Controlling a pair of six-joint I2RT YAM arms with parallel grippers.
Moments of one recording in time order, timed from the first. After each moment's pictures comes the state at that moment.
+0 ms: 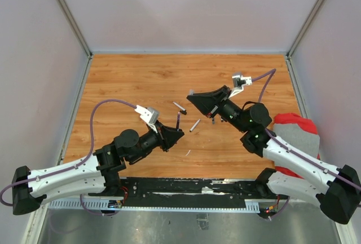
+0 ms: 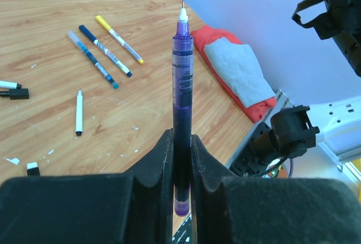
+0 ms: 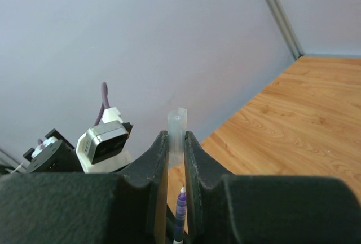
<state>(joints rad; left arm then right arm) -1.13 0.70 0.48 0.18 -0.25 -0.53 0.77 0.98 0.66 0.68 -0.20 0.71</state>
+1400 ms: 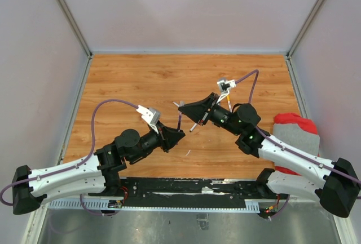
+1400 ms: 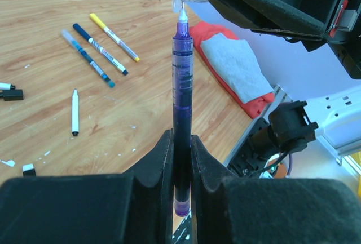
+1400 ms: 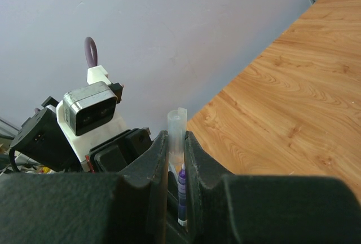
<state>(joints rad) -1.14 0.71 0.48 0.19 -0.22 -0.52 0.86 1.04 0.66 0.59 -0.21 0.73</state>
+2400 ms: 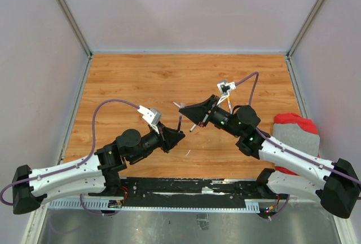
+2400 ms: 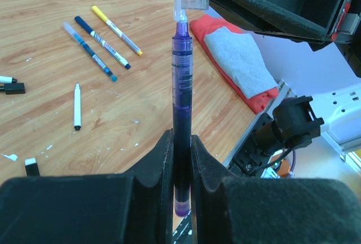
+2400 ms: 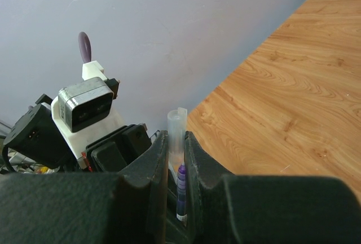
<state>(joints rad) -1.14 0.72 0.47 0.17 -0.22 -0.52 0.87 1.03 0.63 0.59 -0.21 0.73</state>
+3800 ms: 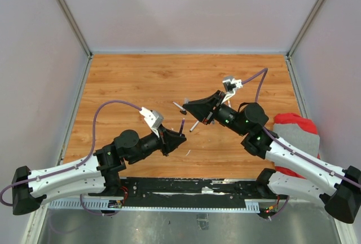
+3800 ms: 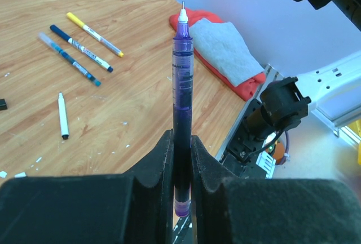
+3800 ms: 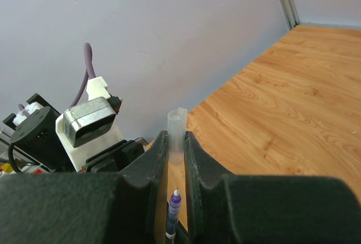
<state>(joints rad) -1.14 0.70 0.47 0.19 -0.12 -0.45 0.87 0.95 0.72 0.46 -0.18 0.57</state>
